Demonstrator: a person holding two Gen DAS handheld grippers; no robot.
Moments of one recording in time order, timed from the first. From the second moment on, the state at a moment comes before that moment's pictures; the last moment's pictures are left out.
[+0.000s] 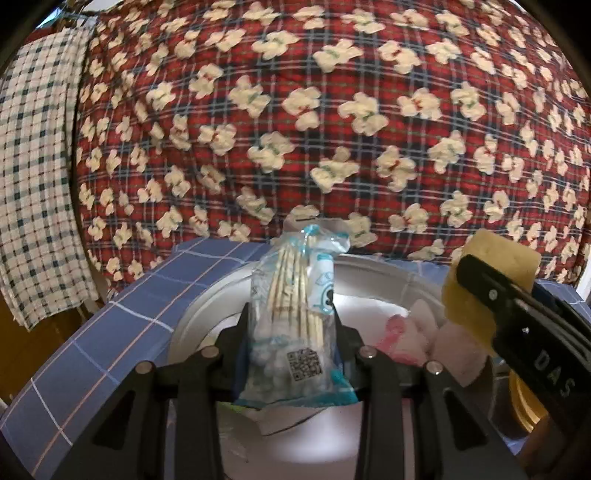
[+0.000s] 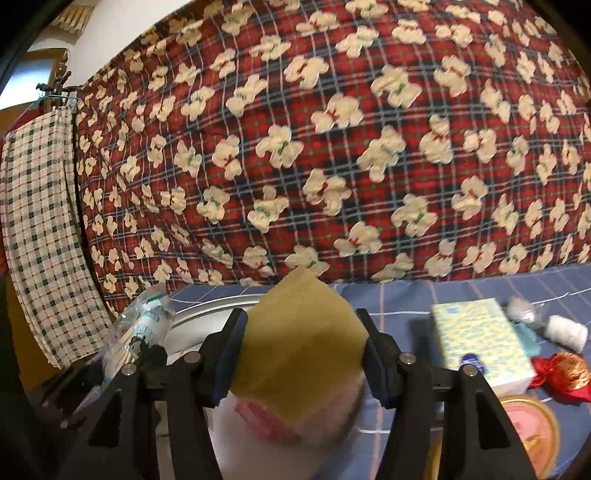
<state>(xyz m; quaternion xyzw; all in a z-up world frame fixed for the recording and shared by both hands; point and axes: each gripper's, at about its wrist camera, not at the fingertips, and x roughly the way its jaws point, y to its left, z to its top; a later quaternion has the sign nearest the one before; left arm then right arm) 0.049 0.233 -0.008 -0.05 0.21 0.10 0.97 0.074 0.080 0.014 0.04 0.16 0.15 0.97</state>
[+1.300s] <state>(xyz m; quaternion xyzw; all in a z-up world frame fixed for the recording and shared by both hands) 0.043 0.231 -0.012 -0.01 0.19 0.18 0.96 0.081 0.086 0.015 0.09 0.18 0.23 0.95</state>
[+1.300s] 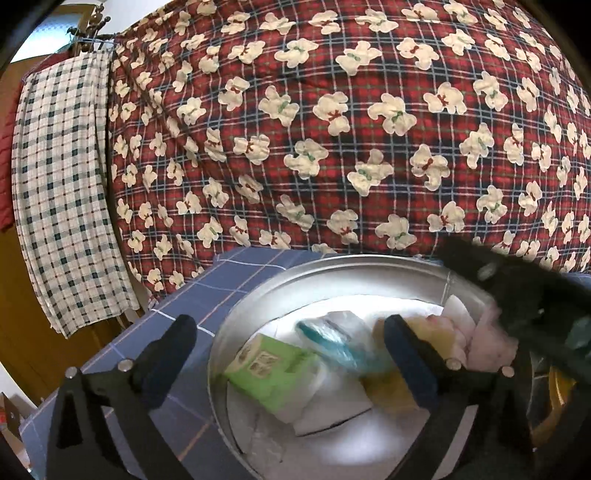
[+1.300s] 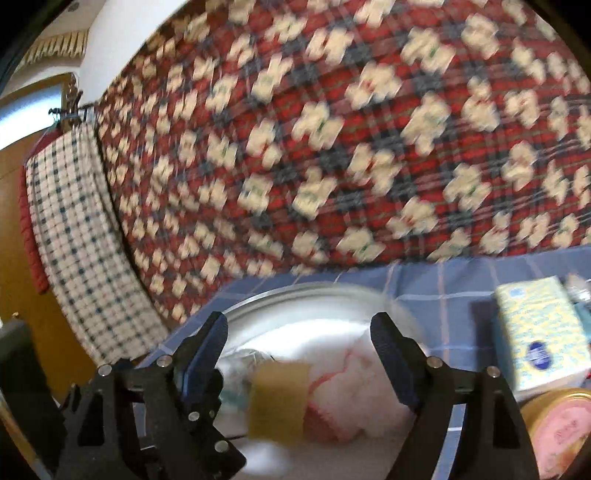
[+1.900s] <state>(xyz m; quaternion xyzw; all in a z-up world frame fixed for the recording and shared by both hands) 0.031 0.218 -0.009 0.00 0.15 0.18 0.97 0.046 0.066 0.014 0.01 0.06 0.07 1.00</state>
